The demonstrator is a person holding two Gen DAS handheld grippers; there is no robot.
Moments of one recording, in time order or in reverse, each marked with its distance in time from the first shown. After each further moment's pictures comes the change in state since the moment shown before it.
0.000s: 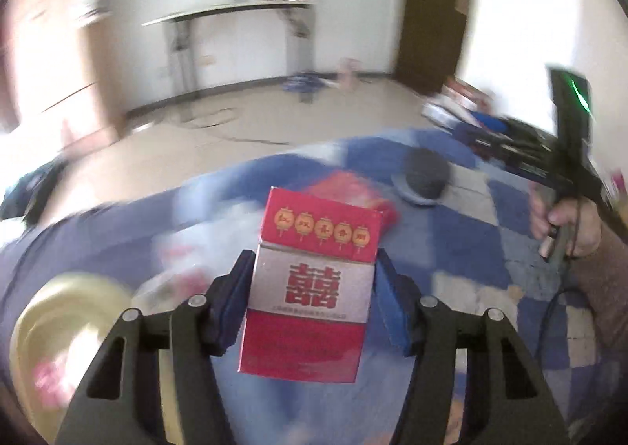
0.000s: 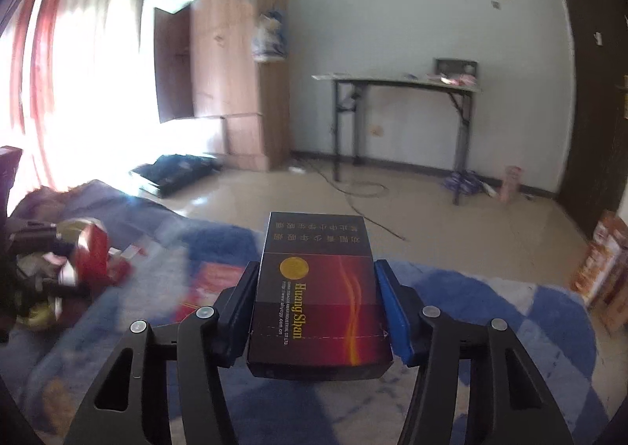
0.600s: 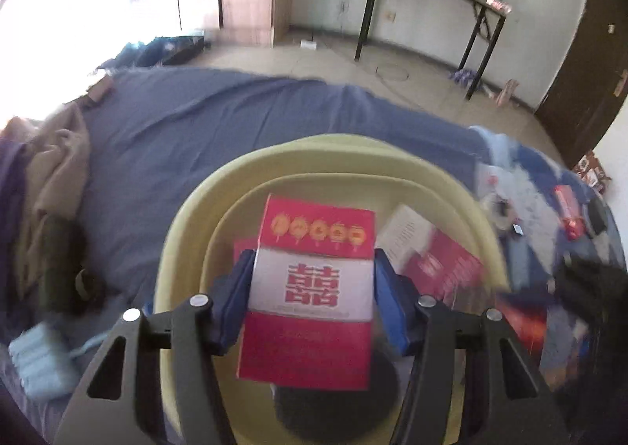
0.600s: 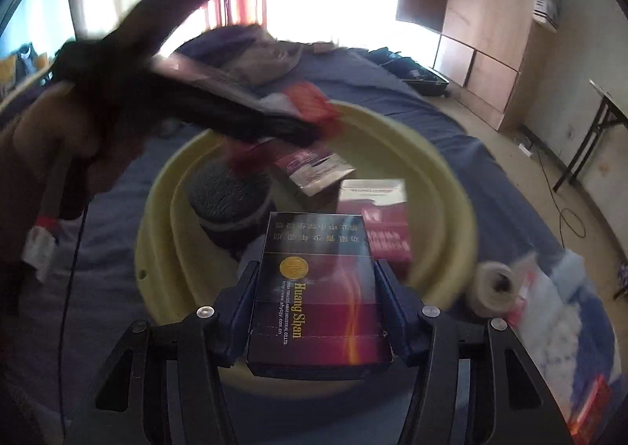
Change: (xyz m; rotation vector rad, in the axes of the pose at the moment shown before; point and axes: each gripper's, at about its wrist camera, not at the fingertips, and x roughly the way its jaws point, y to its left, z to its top) left arm -0.016 0.238 -0.095 -0.440 0.170 0.299; right arm 0.117 0.384 -0.015 -0.551 0.379 0.573
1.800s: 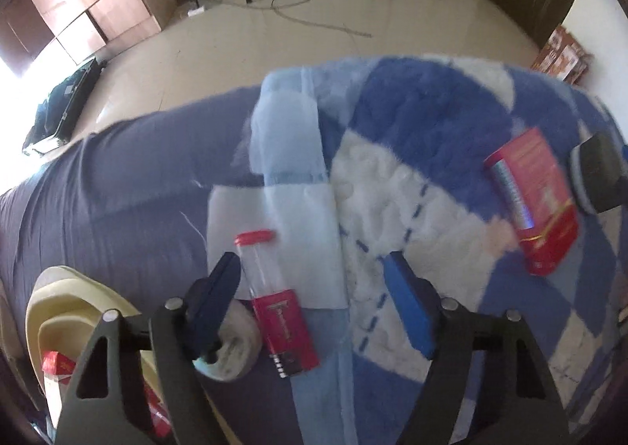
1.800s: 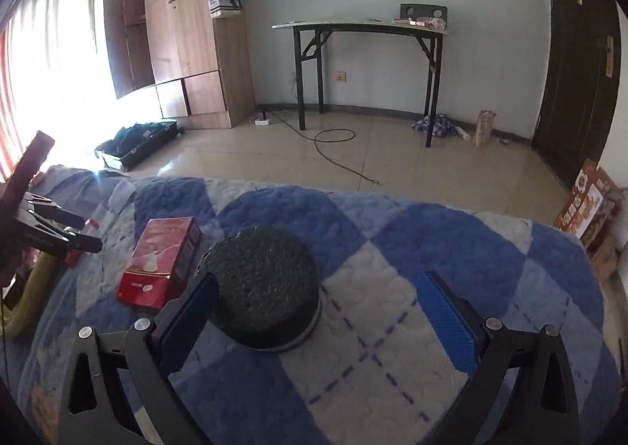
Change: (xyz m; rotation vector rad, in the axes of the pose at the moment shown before) left arm 0.100 -0.269 0.042 0.390 0.261 -0.018; right arm -0.168 -0.251 -0.217 0.725 -0.165 -0.639
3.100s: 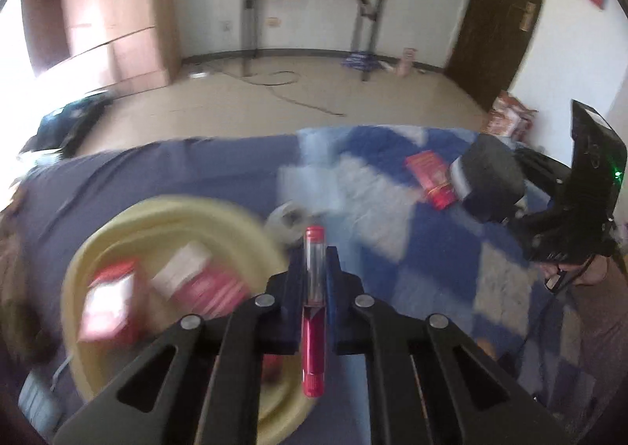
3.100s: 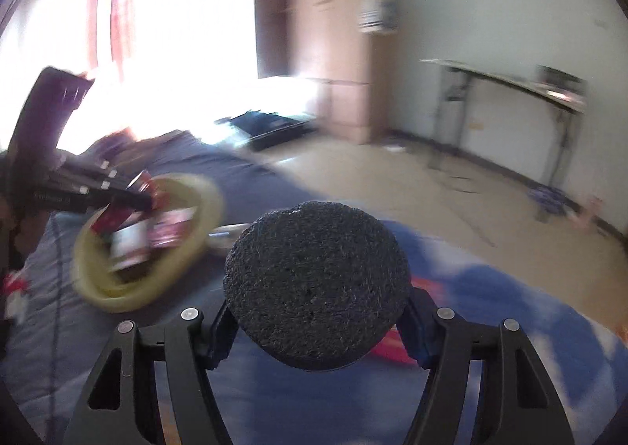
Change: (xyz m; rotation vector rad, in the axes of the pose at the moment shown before) left arm -0.168 0.083 -0.145 -0.070 -0.338 -0.109; right arm -0.067 0.147 0.015 -0.352 -0.054 0.423
